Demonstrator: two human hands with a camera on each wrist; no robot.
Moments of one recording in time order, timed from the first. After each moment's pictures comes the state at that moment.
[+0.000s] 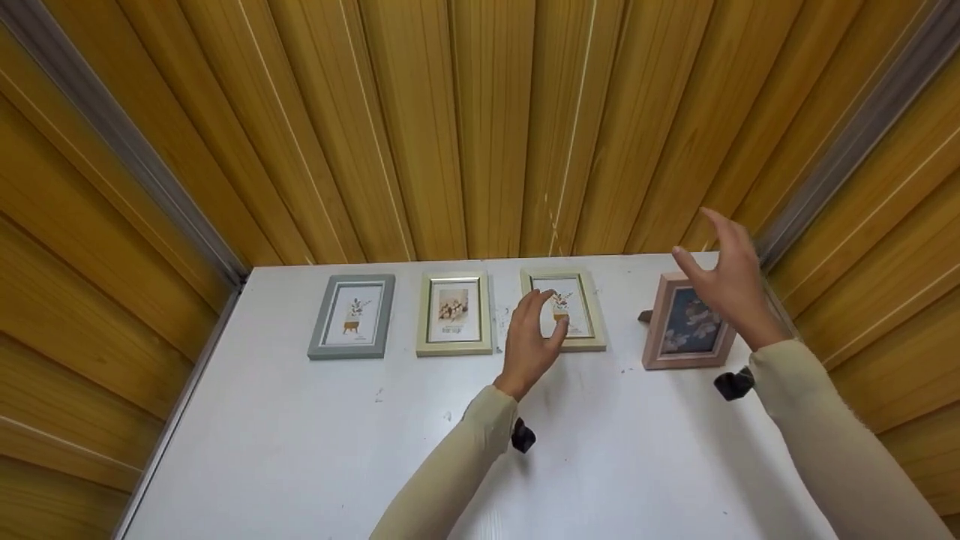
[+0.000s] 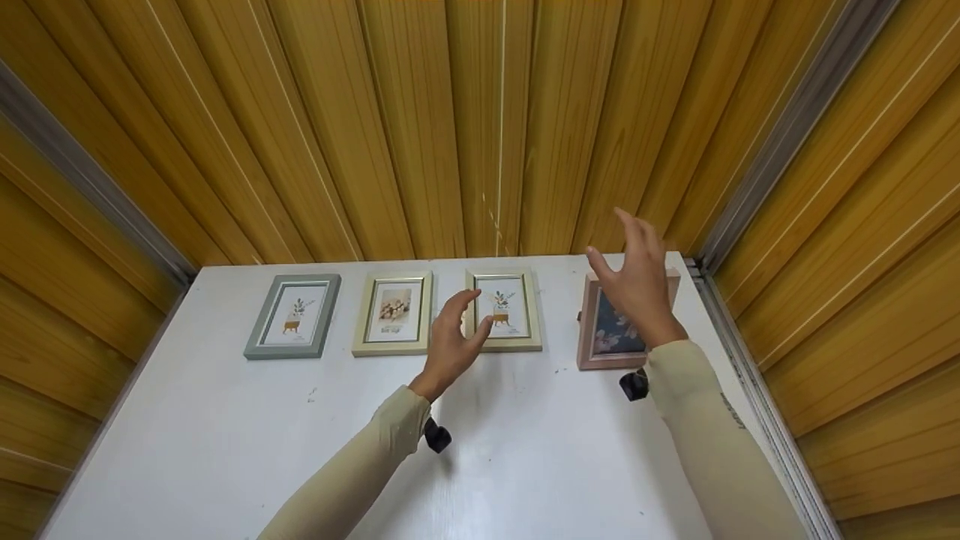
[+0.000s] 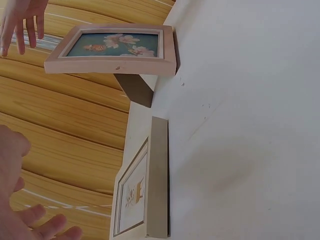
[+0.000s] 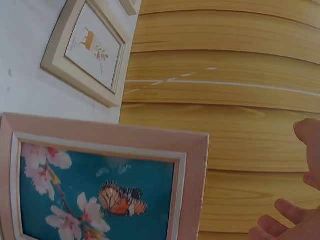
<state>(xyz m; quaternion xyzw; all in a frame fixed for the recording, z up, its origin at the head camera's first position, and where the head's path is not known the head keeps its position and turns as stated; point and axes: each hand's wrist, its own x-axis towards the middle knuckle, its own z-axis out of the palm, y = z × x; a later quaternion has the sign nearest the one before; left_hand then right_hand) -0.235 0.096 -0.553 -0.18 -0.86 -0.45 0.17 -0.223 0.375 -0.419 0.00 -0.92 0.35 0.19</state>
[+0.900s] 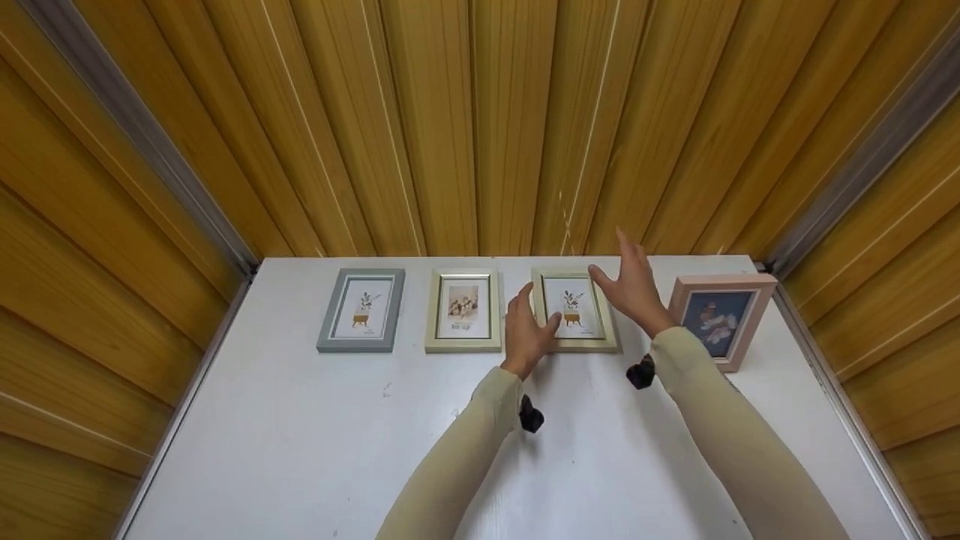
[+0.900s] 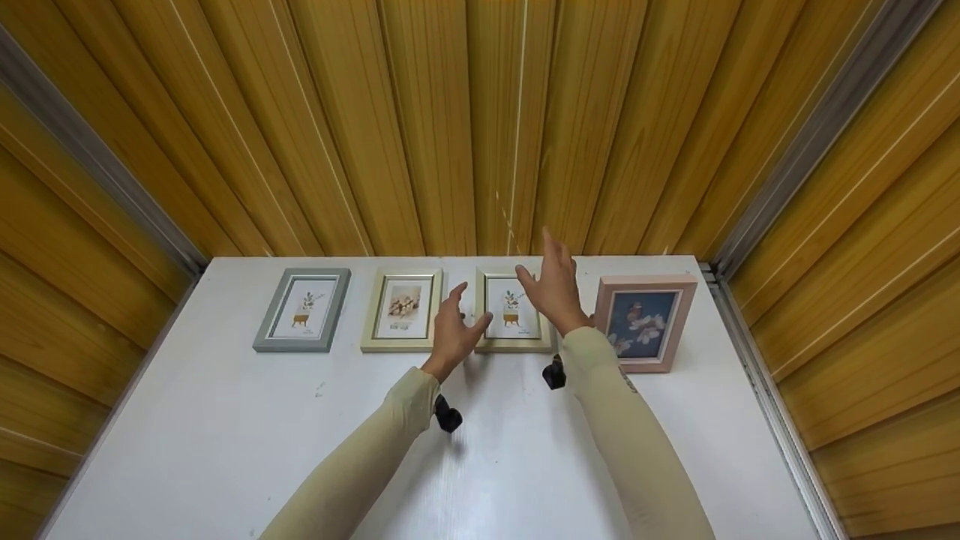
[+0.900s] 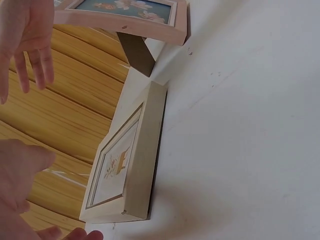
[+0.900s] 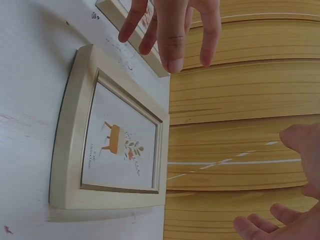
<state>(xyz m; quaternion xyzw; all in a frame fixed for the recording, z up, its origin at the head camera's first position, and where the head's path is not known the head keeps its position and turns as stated) -0.268 0.090 -0.573 -0.03 -0.86 -0.50 0.05 -0.294 0.279 -0.492 0.01 -0.92 0.38 0.07</state>
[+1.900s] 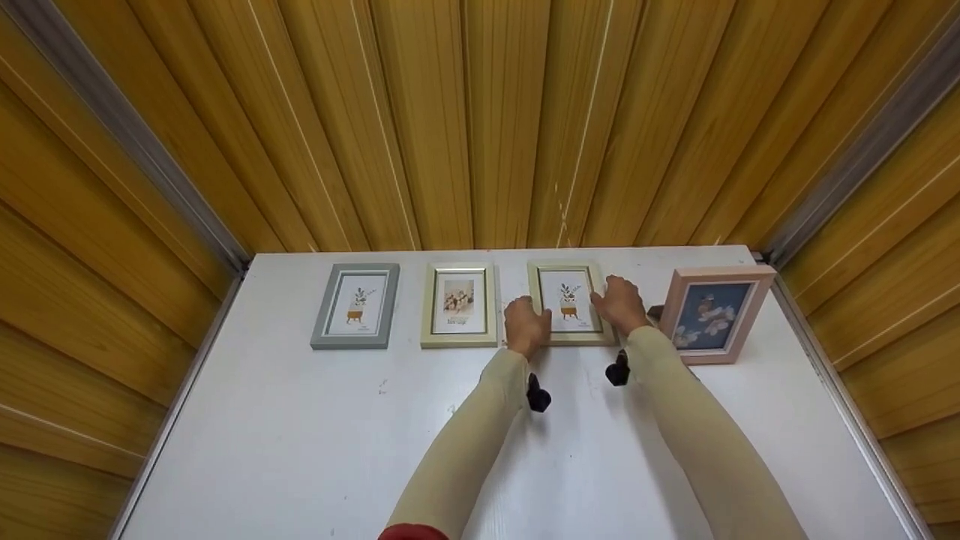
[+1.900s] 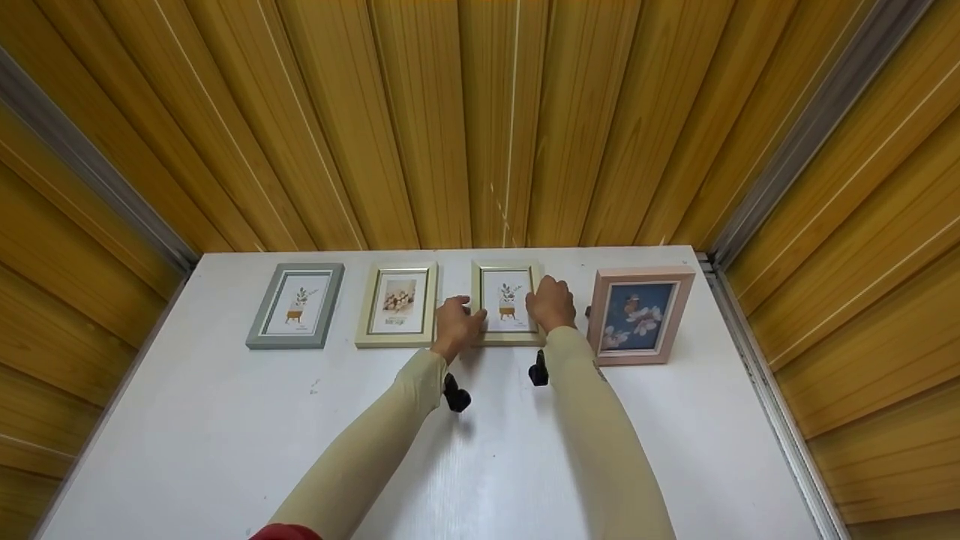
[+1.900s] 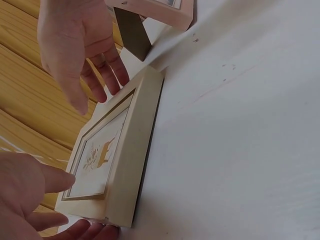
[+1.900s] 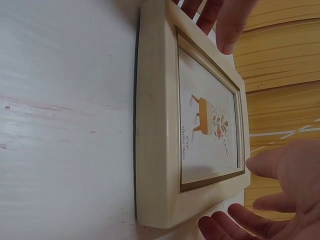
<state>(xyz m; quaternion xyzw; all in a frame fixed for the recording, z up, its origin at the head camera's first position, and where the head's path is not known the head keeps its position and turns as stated) -0.291 0.103 -0.584 0.07 -0.89 -0.44 -0.02 -0.311 0.283 -0.561 -0.09 -0.94 0.32 -0.08</state>
